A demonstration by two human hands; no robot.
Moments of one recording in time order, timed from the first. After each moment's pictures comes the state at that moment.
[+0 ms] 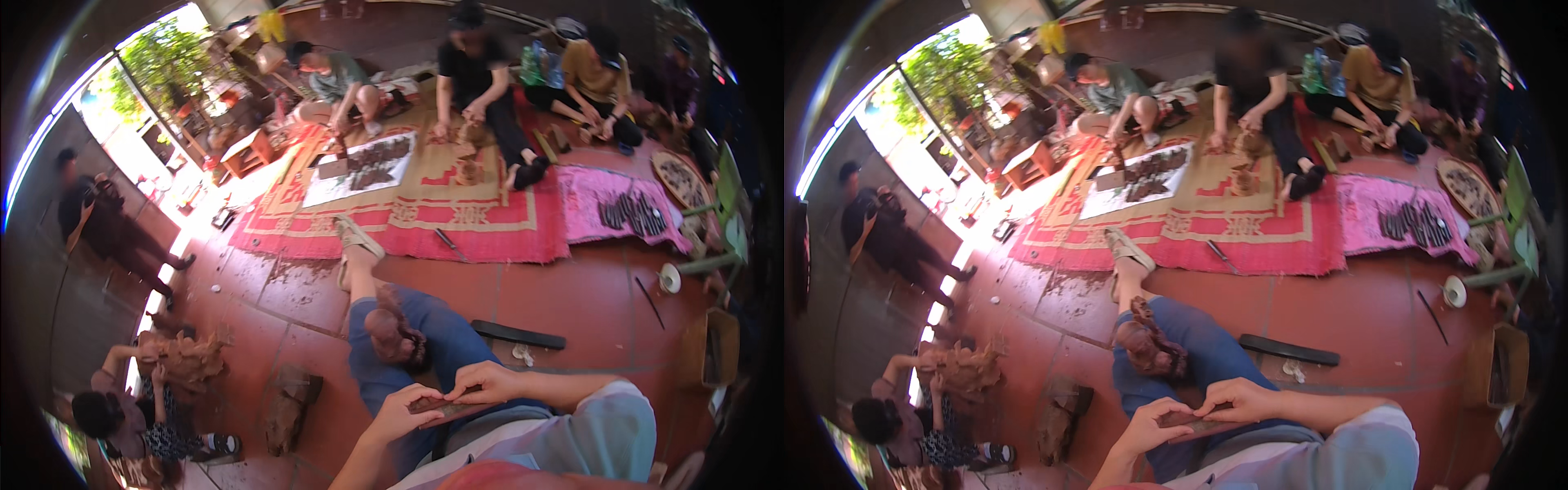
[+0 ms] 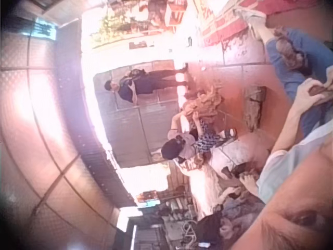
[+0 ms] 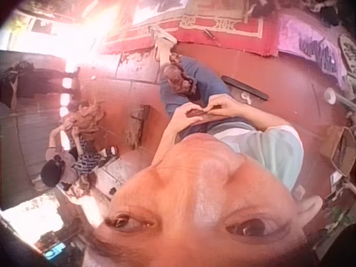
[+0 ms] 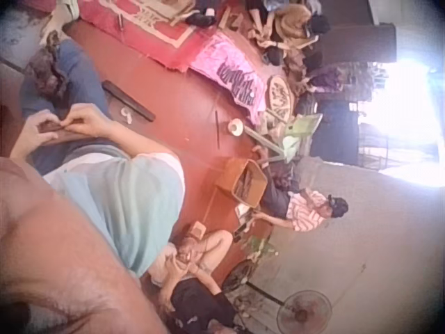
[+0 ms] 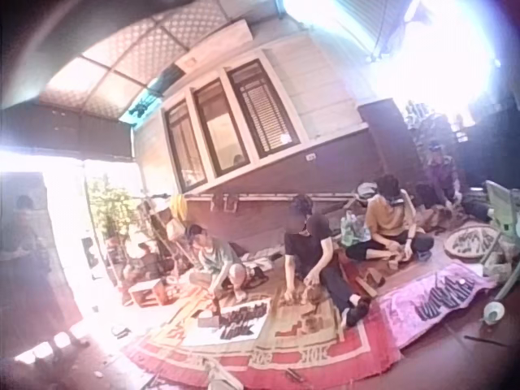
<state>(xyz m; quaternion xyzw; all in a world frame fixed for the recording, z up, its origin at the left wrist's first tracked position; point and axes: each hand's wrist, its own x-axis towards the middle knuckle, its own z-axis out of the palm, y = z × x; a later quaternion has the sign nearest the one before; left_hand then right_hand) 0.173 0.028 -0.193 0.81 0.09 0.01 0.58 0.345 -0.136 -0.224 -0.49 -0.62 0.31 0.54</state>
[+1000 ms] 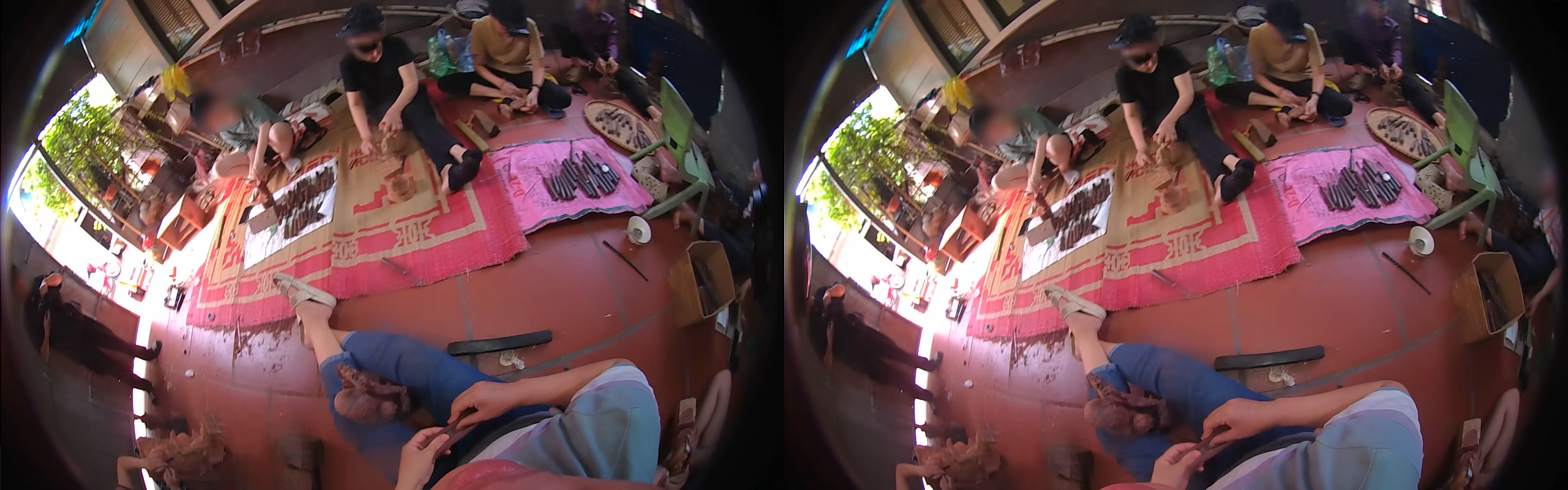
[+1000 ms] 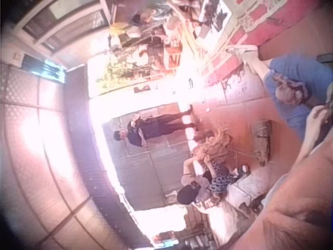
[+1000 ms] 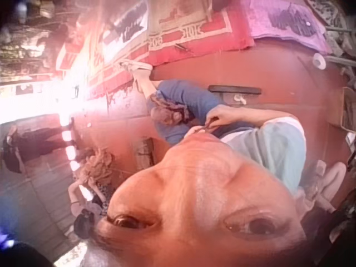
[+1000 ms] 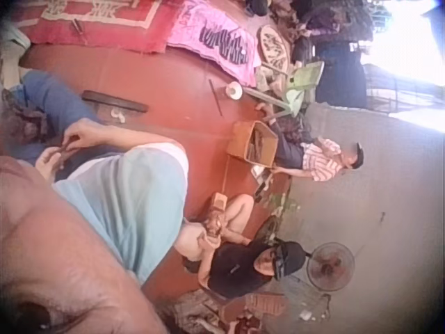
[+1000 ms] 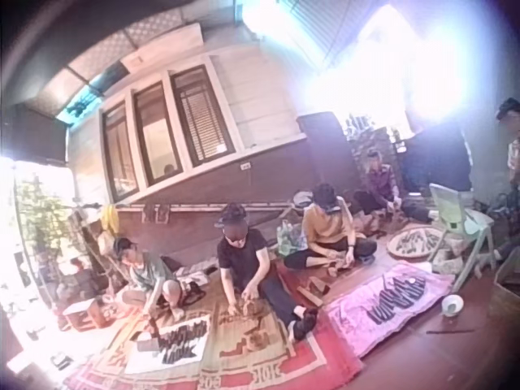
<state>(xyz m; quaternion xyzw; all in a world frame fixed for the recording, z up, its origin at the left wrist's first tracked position) 0.189 0.015 -0.273 0.46 0.35 -0.07 0.82 0.372 -0.136 -0.267 -0.57 -0.57 0.35 0.47</state>
